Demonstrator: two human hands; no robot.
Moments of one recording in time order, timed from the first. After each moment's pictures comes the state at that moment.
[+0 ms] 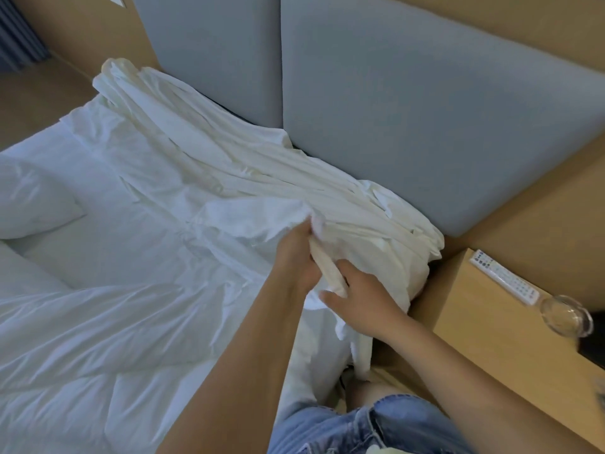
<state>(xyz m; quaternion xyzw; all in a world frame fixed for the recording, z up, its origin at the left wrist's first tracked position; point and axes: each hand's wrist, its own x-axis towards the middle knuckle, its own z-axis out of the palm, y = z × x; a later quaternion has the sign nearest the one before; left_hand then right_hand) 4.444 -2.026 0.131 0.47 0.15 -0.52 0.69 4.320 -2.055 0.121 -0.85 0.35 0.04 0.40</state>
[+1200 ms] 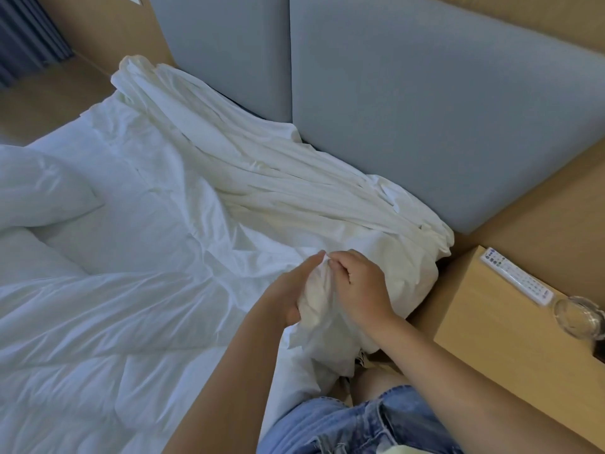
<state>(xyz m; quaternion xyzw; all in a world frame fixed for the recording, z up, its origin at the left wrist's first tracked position) 4.429 -1.978 0.086 0.55 0.10 -0.63 0.54 4.323 -2.049 0.095 -0.84 0.33 -0.21 0.37</state>
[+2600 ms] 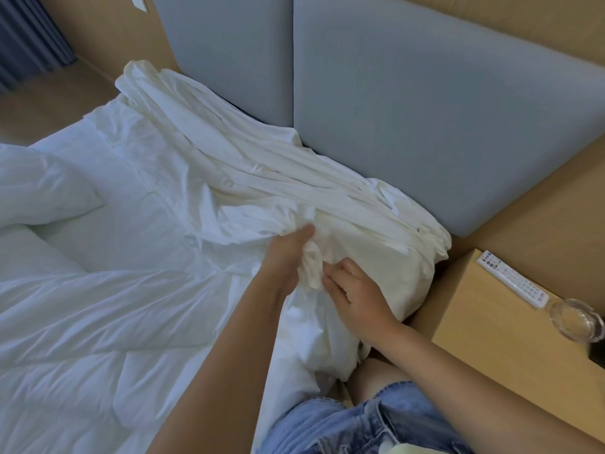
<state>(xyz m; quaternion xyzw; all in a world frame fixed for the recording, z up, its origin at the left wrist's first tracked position) 4.444 -1.991 0.118 0.63 0.02 -0.46 0.63 4.305 -2.035 0.090 -0.88 0.24 -0.16 0.39</state>
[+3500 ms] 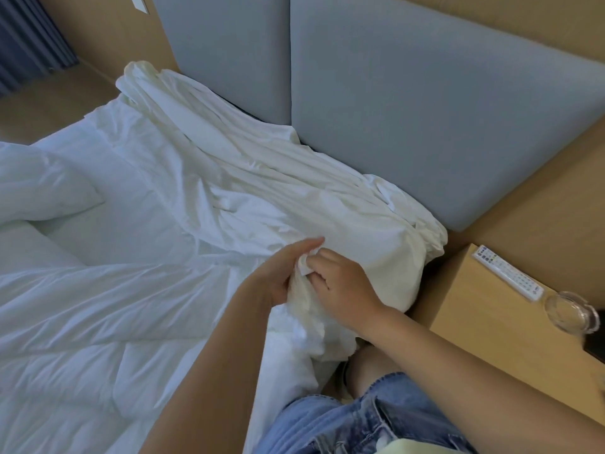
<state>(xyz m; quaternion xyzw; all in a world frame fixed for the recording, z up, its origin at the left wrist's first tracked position) 4.427 -1.963 0.121 0.58 -0.03 -0.63 0.52 4.317 -2.021 0.109 -0.91 0.18 -0.17 0.33</state>
